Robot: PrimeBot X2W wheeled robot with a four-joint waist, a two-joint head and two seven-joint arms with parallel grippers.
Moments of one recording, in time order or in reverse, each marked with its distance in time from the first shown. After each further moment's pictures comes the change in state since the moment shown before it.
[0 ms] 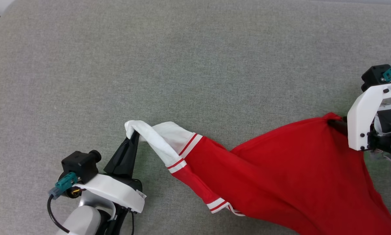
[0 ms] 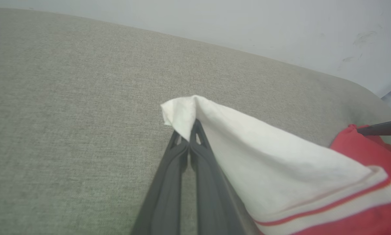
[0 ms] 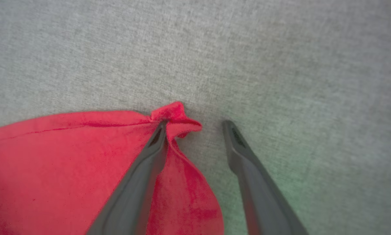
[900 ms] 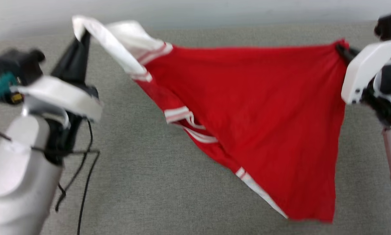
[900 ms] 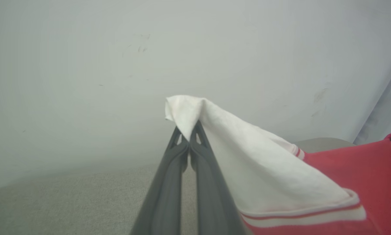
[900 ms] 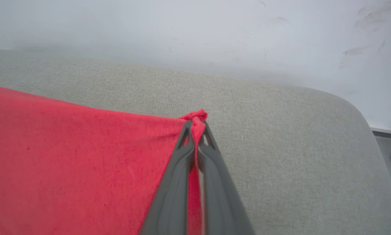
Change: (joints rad) left arm -0.387 0.107 0.083 0.088 0.008 -0.007 0.100; right arm -0.154 0.110 -0.095 -0.016 -0.193 0.001 -0.409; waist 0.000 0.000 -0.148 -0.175
